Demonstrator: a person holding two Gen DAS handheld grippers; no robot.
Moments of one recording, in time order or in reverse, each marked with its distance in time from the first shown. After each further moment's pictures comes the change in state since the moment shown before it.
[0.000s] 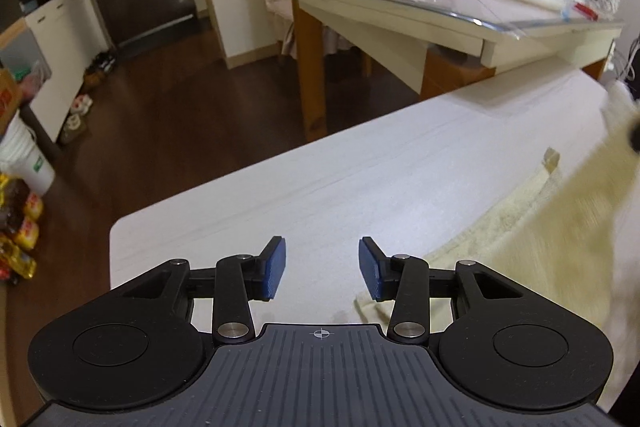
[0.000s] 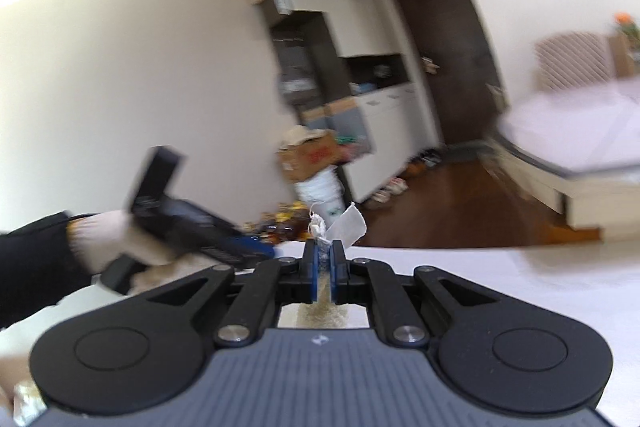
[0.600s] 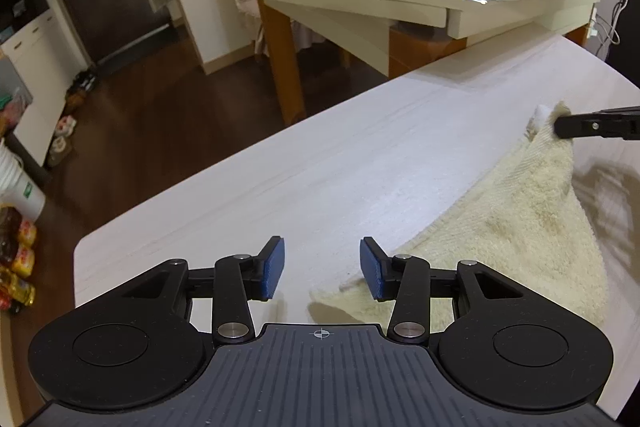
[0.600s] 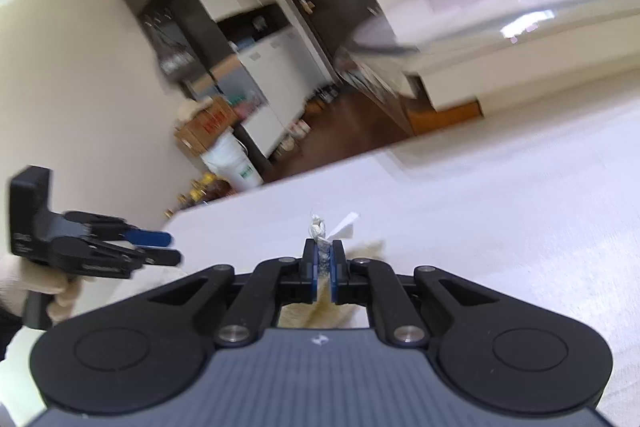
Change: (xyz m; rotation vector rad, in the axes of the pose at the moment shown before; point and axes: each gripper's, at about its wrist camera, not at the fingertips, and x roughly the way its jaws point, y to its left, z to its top) left arm 0.019 -0.031 -0.004 0.086 0.002 -0.025; right arm 0.017 -0.078 -0.025 0.274 0.169 -0.235
